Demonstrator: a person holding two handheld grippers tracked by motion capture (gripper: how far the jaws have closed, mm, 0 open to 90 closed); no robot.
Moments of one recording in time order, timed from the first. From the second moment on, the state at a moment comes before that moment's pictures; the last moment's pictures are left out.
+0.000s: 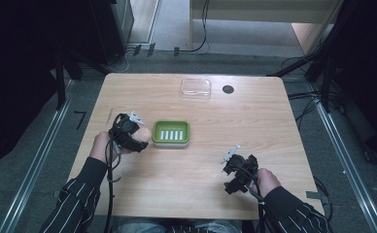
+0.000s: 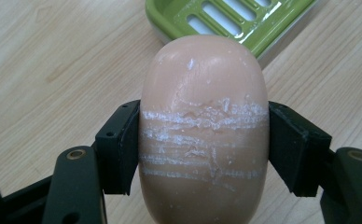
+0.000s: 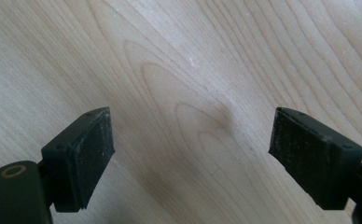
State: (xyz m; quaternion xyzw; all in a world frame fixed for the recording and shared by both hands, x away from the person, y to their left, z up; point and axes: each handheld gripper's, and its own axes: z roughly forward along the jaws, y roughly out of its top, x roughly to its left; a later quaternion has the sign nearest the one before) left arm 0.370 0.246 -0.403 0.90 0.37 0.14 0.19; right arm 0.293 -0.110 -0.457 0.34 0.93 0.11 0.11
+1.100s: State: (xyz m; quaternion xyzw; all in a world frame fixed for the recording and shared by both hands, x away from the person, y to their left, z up) left arm 0.390 0.222 -0.394 0.91 0.33 0.14 0.20; right arm 0.294 -0.112 -0.458 0.34 0.93 0.11 0.11
